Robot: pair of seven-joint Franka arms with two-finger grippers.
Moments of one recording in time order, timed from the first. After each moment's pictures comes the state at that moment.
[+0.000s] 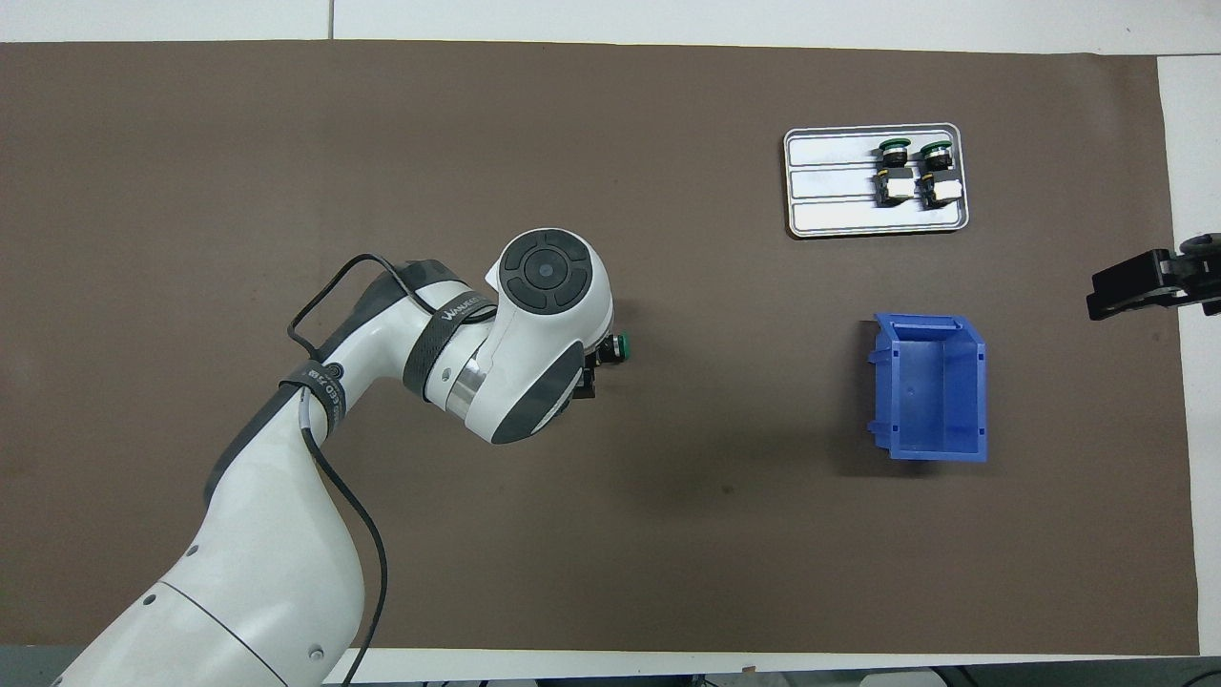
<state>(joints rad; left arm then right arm) -0.70 0.43 -0.07 -1.78 -0.05 2.21 -2.26 -0.07 -0.05 0.02 -1.65 -0.05 1.47 -0.06</state>
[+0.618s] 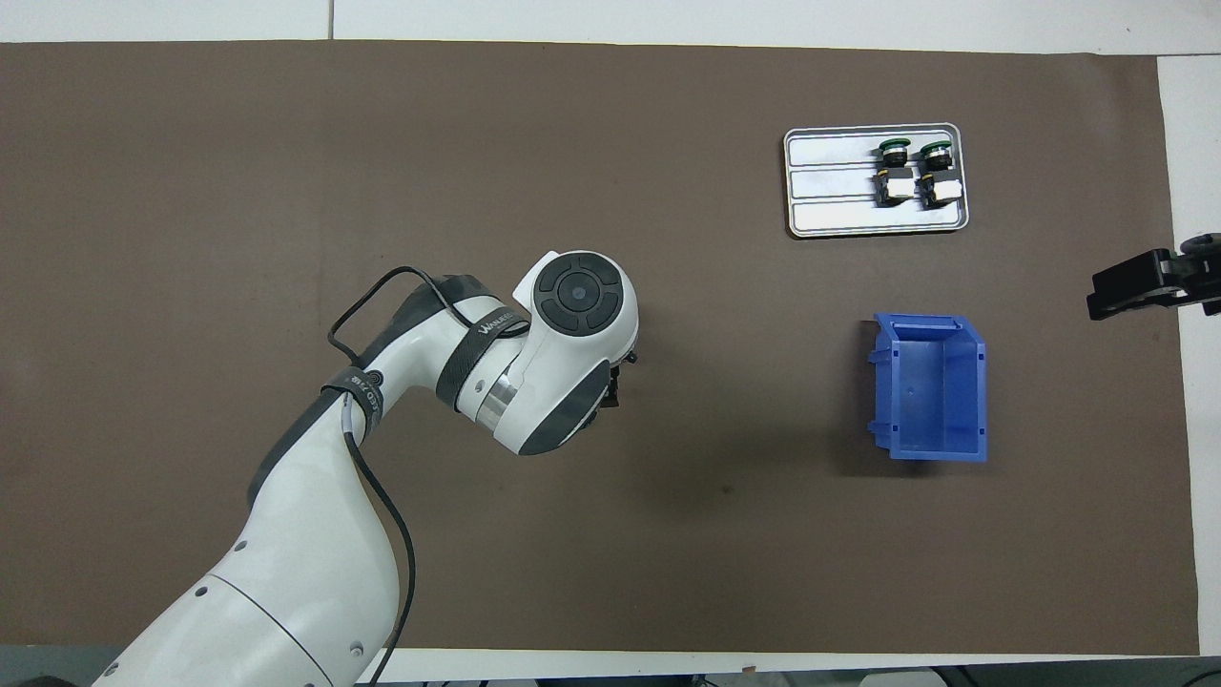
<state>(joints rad) -0.74 0.47 -0.07 -1.77 -0.05 2.26 -2.30 -0.07 -0.05 0.02 -1.65 -0.05 1.47 -0.06</state>
